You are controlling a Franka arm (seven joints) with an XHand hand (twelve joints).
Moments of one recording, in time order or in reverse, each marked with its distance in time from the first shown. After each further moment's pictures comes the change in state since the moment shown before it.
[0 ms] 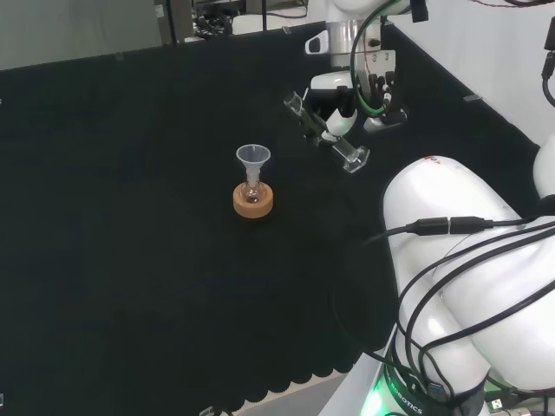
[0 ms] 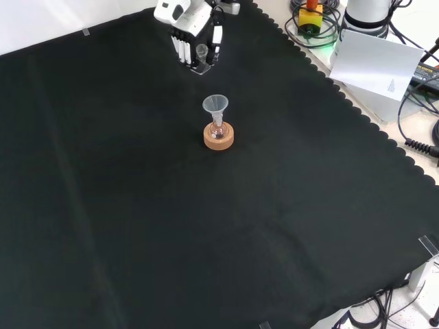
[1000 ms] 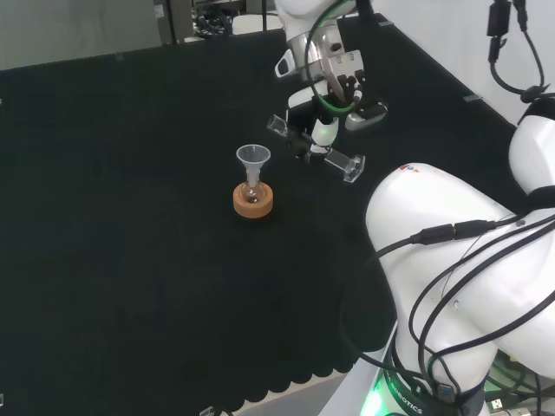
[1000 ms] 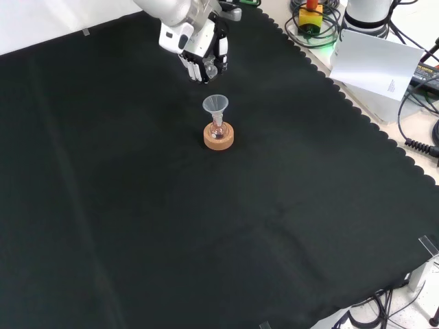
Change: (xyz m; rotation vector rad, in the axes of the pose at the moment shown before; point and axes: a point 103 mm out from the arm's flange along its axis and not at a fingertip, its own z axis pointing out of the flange) arm 0.025 0.015 0.006 0.269 -0.102 0.007
